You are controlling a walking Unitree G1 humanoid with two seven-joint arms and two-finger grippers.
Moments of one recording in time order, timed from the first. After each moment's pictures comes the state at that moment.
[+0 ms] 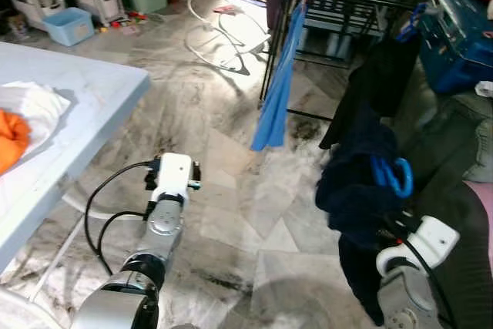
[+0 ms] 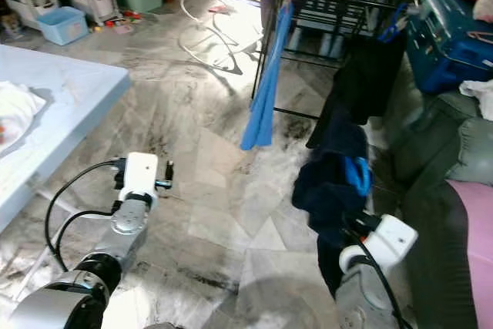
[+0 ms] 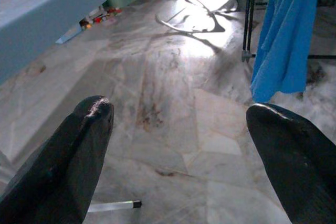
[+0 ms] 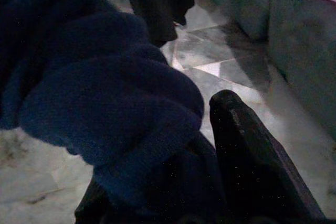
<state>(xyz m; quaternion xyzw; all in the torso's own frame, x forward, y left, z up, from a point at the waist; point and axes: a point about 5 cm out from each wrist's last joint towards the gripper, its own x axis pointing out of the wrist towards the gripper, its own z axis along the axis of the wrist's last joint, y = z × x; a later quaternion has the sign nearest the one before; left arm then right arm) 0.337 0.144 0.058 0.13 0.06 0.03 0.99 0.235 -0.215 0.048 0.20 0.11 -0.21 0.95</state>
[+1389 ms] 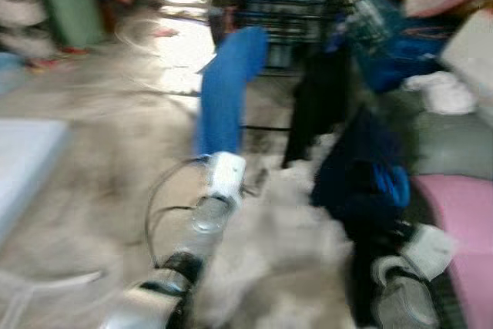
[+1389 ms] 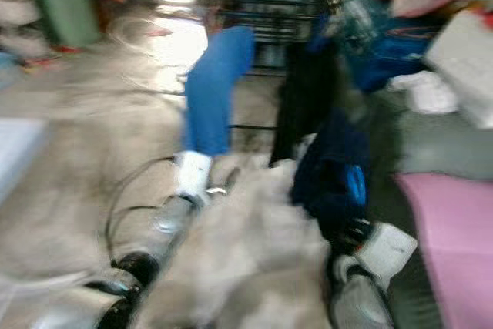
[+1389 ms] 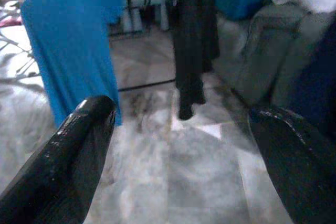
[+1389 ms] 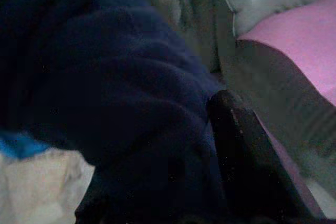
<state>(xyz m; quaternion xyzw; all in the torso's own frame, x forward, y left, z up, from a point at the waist) 0.336 0.083 0.061 0.04 0.08 -0.16 0.98 0.229 -0.201 0.050 0.17 0.10 -0.20 0.96</state>
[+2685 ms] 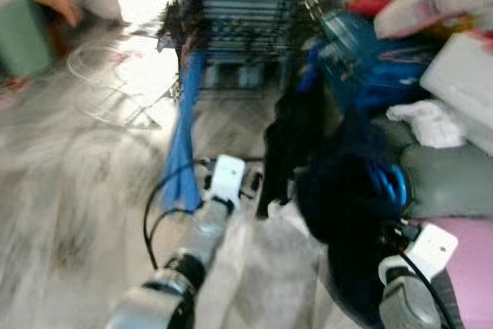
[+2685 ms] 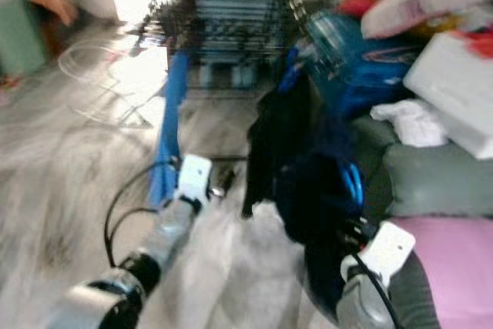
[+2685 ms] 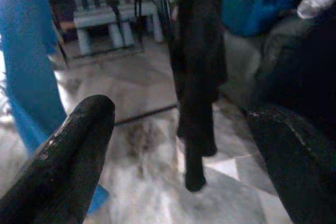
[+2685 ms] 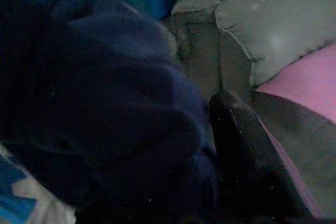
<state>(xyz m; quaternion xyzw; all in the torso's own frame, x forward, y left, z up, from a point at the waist) 0.335 0.070 0.060 0.06 0.08 -0.14 0.98 0.221 -0.210 0.047 0.16 0.10 -0.20 0.96</state>
